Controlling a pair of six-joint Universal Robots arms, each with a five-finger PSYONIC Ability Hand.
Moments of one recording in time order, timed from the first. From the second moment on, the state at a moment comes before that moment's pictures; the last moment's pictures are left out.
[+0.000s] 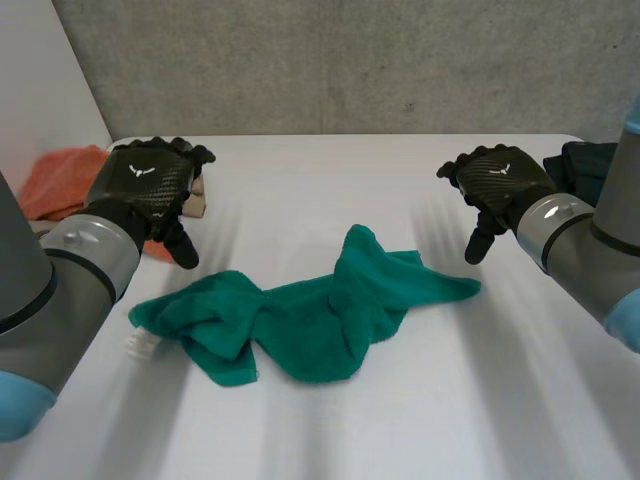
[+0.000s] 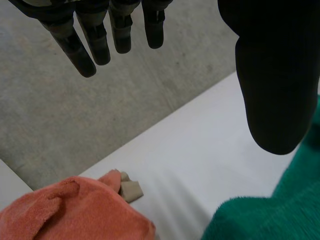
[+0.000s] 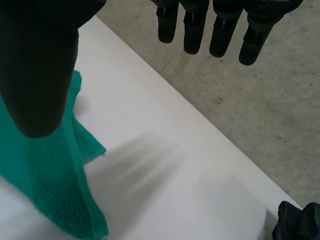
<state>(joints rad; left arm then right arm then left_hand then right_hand) 4.26 -1.68 -1.57 3.10 -1.66 3.40 1.91 -1.19 1.32 0.14 1.43 2.71 0.22 0.22 0.22 0.21 0.06 0.26 0.27 0.27 0.26 0.10</state>
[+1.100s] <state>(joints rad) 4.18 -2.12 -1.55 3.17 -1.69 3.66 1.93 -0.91 1.43 -0.11 1.31 2.69 0.88 1.02 0.99 1.02 0.83 1.12 1.16 1.16 1.16 0.98</state>
